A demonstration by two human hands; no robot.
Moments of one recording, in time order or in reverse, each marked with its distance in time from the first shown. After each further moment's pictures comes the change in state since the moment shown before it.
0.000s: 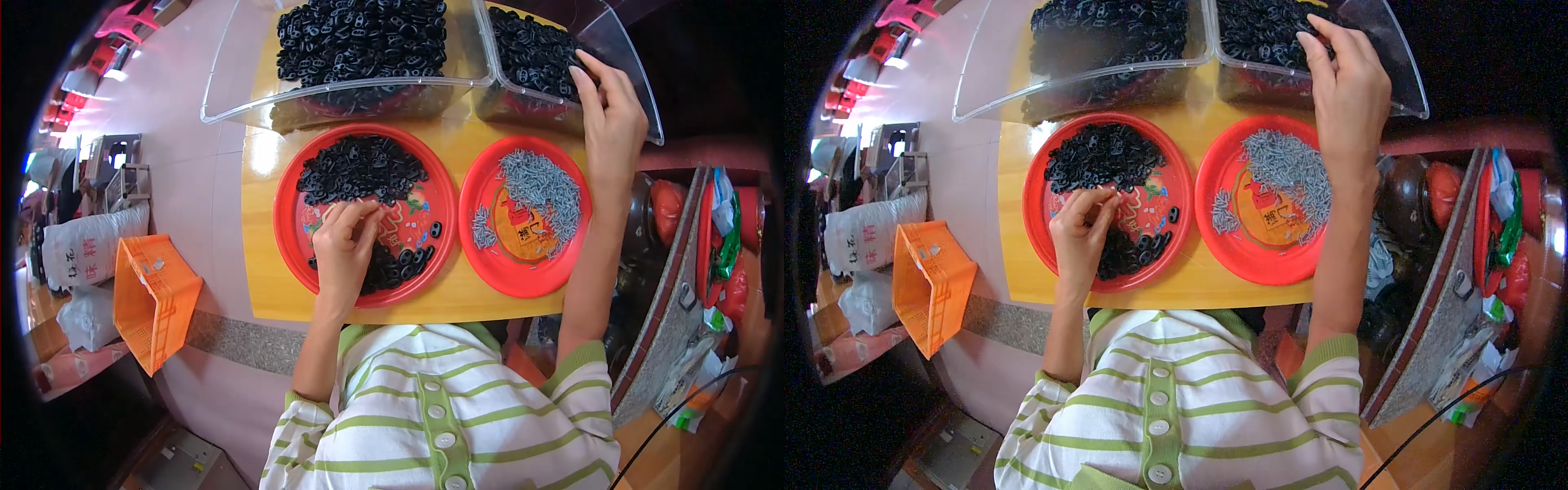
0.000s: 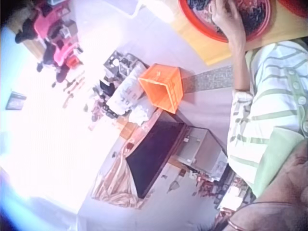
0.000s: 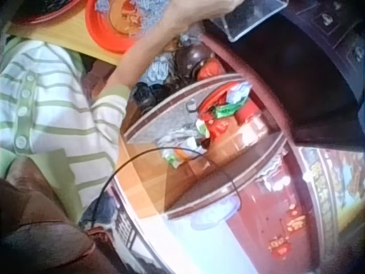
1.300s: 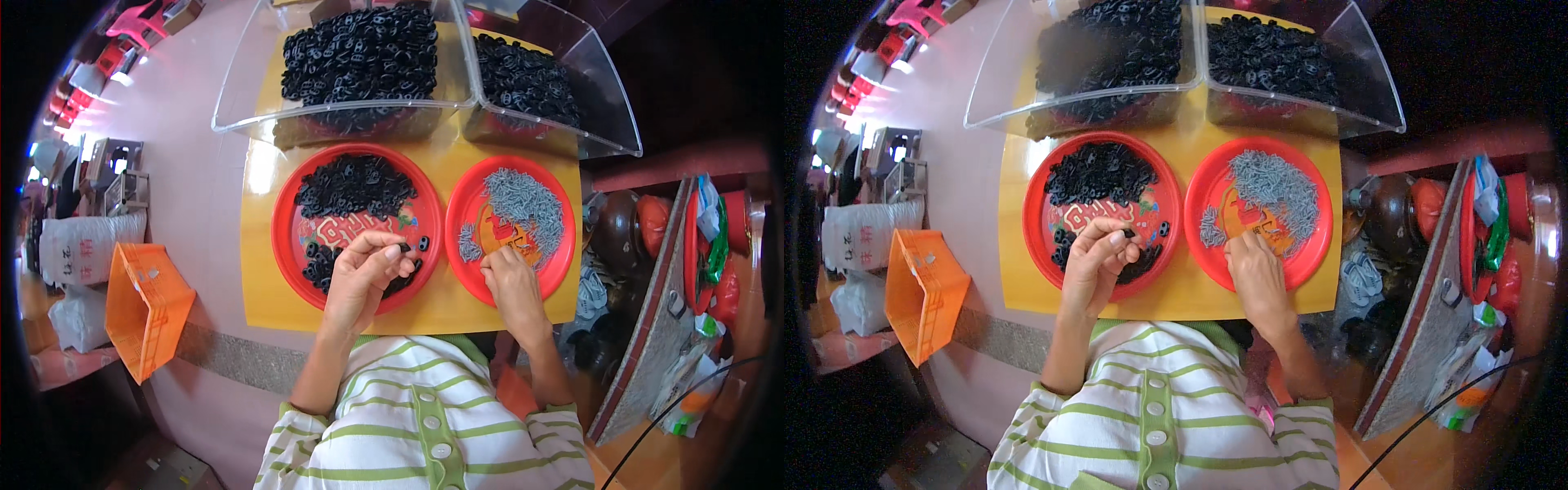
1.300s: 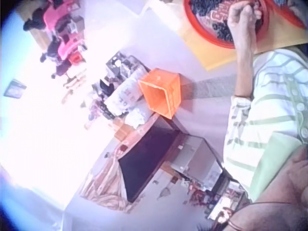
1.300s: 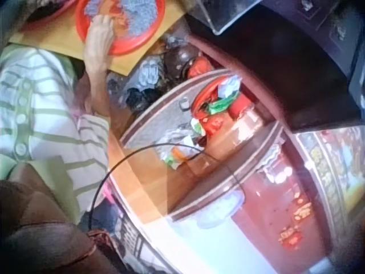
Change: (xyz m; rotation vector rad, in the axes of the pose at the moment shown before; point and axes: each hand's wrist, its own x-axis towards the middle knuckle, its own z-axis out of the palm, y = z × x) left_hand -0.024 0.031 0.000 -1.350 -0.297 -0.575; right_hand -0.179 -0.029 -0.024 0.078 -0.717 0.101
